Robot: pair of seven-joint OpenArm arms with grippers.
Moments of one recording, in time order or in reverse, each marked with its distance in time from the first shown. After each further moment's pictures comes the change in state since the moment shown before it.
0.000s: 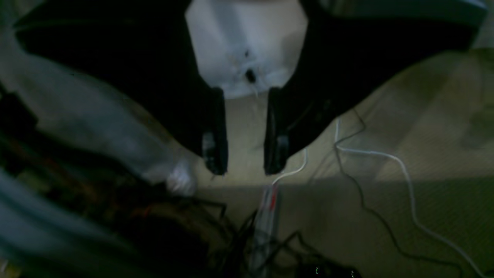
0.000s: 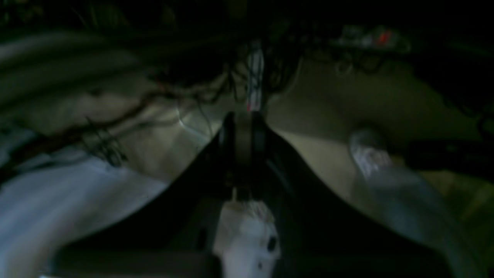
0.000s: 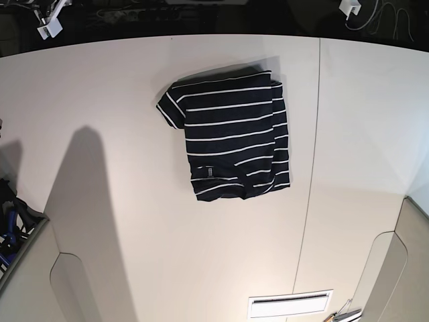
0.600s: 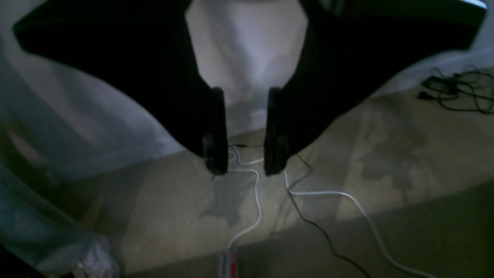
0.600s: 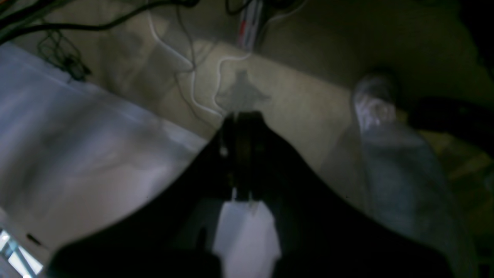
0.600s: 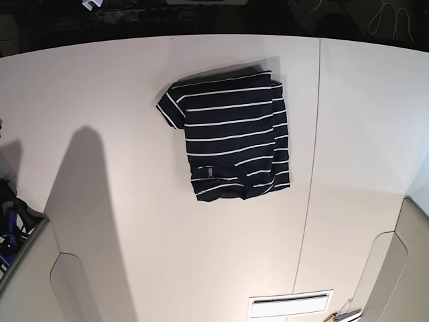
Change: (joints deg) left arm -5.8 -0.8 21.9 -16.9 19.9 10.2 -12.6; right arm 12.2 4.7 -28.1 -30.4 -12.8 -2.5 13.1
